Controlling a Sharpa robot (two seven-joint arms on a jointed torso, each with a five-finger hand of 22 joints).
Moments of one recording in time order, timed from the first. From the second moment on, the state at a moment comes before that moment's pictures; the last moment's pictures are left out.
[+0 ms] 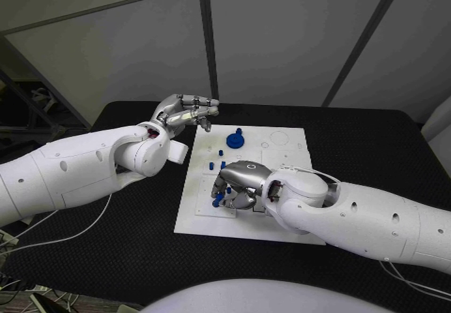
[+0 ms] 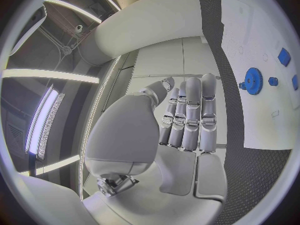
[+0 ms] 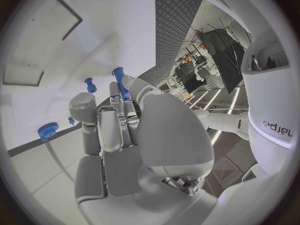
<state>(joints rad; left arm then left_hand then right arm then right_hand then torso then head) 1.15 -0.88 0.02 1.48 -0.11 -0.28 0.38 1.37 -0.15 0.45 -0.05 0.16 1.02 0.18 0.13 0.07 1.09 0.10 0.34 0.09 1.12 0.03 1.00 0.46 0.20 1.08 0.13 0.61 1.00 1.06 -0.53 -0.03 1.61 -1.64 -0.15 -0.12 1.45 -0.09 0.38 0.00 0.24 1.11 0.15 0.10 0.09 1.17 0.07 0.23 0.07 1.46 0.00 1.36 1.12 0.13 1.22 0.10 1.23 1.03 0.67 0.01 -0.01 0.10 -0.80</state>
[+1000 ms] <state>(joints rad) 1.15 -0.88 0.02 1.48 -0.11 -0.28 0.37 1.37 -0.15 0.45 -0.05 0.16 1.02 0.18 0.13 0.07 1.09 0.10 0.34 0.09 1.12 0.03 1.00 0.46 0.20 1.08 0.13 0.61 1.00 1.06 -0.51 -0.05 1.61 -1.70 -0.13 -0.16 1.40 -0.13 0.39 0.01 0.25 1.03 0.18 0.06 0.07 1.07 0.11 0.16 0.06 1.47 0.02 1.37 1.14 0.13 1.20 0.12 1.21 1.01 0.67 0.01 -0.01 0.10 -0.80</state>
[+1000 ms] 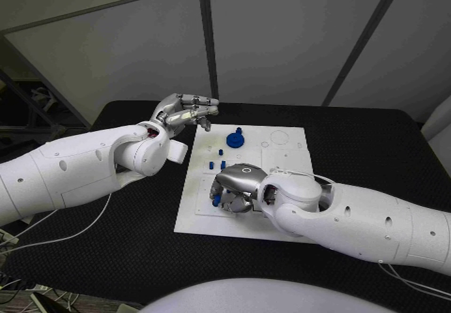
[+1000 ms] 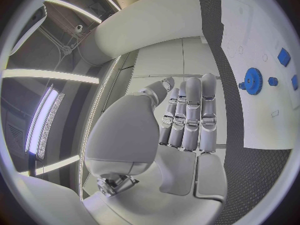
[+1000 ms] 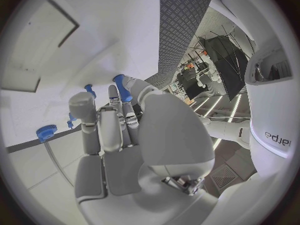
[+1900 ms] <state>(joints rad) 1.15 -0.89 0.02 1.48 -0.11 -0.28 0.37 1.37 -0.15 0.45 -0.05 0.16 1.02 0.18 0.13 0.07 1.09 0.10 0.34 0.09 1.12 0.03 1.00 0.46 0.20 1.08 0.13 0.61 1.00 1.06 -0.66 -0.05 1.71 -1.62 -0.40 -0.08 1.40 -0.12 0.23 0.03 0.25 0.93 0.19 0.09 0.08 0.98 0.12 0.28 0.08 1.45 0.04 1.33 1.03 0.13 1.11 0.14 1.09 0.85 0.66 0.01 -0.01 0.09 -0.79</state>
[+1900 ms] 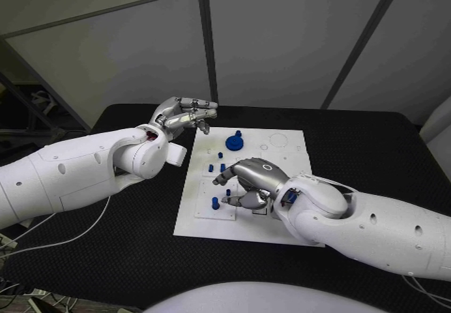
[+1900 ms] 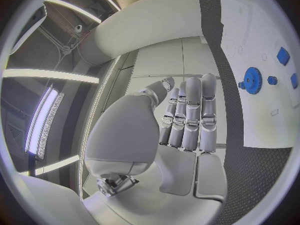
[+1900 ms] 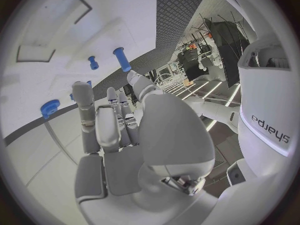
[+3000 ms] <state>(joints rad) 1.15 -0.88 0.02 1.47 -0.11 -0.27 0.36 1.37 -0.14 0.45 -0.04 0.16 1.02 0.18 0.13 0.07 1.09 0.11 0.34 0.09 1.12 0.03 1.00 0.46 0.20 1.08 0.13 0.61 1.00 1.06 -1.11 -0.02 1.92 -1.38 -0.39 -0.40 1.28 -0.12 -0.07 0.29 0.39 0.98 0.11 0.31 0.26 1.36 0.02 1.31 1.22 1.47 -0.04 1.53 1.31 0.10 1.34 0.07 1.31 1.17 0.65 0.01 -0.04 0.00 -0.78</state>
